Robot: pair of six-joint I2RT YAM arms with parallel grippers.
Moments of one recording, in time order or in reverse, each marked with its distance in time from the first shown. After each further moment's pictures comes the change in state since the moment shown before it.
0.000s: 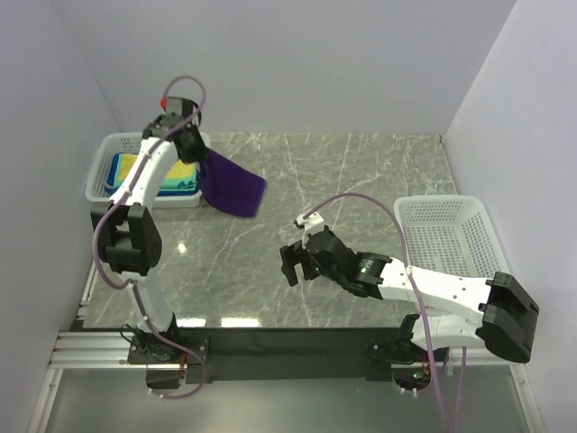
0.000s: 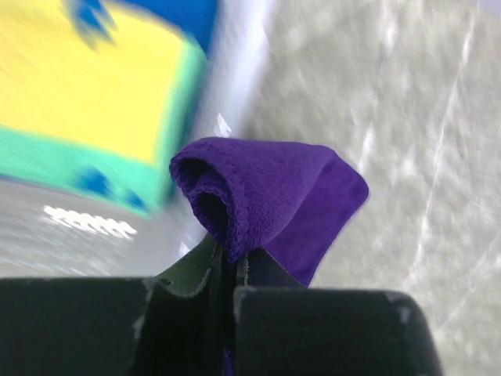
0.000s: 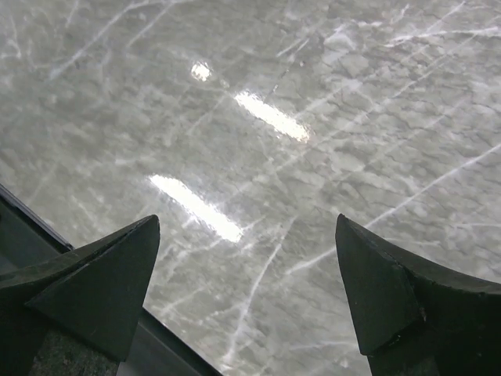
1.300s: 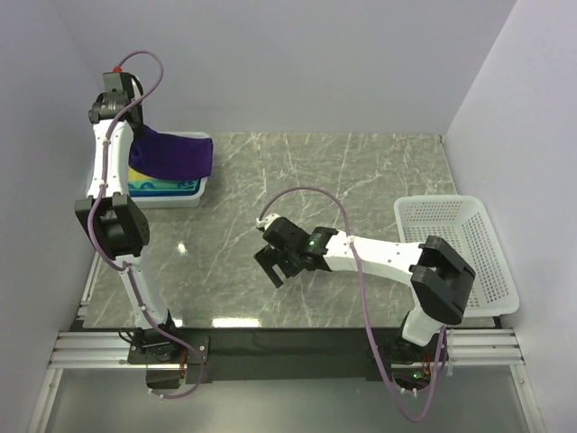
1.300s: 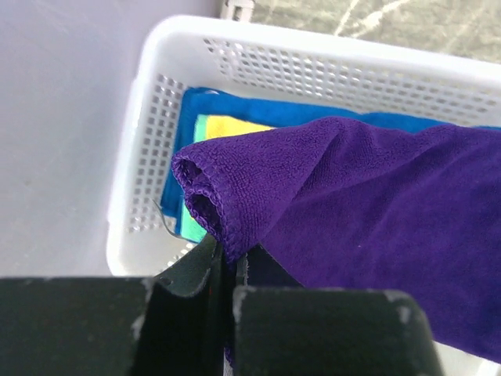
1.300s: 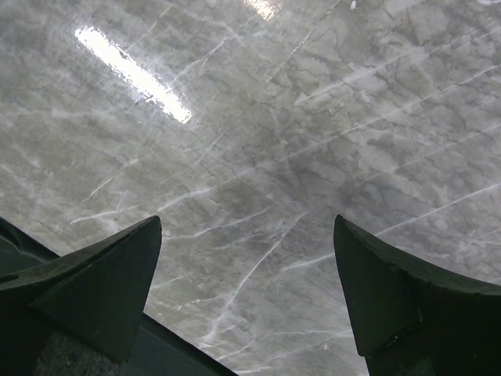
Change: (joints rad) left arm 0.284 0.207 0.463 -0.164 -0.174 0.597; right arm -0.002 0.431 0.384 -0.350 -0.101 -0.129
